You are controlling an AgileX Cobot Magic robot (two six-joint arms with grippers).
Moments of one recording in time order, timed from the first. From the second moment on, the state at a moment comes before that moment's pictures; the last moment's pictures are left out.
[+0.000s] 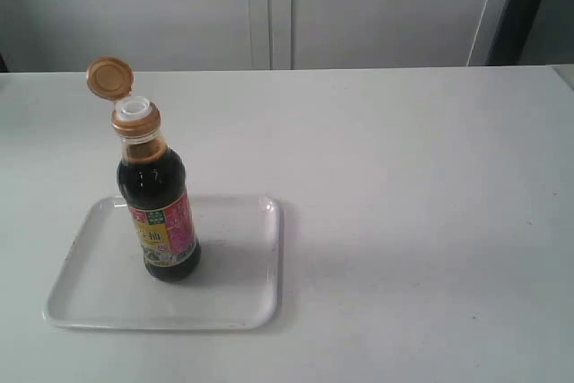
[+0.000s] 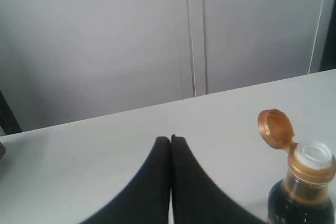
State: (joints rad) left arm -0.32 0.53 -0.61 0.32 0.31 -0.23; right arm -0.01 0.15 0.00 0.20 -0.12 -0.28
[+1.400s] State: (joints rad) left arm -0.07 0.15 -0.21 -0.14 0.32 0.28; right arm -0.01 0.15 0.00 0.20 -0.12 -0.28
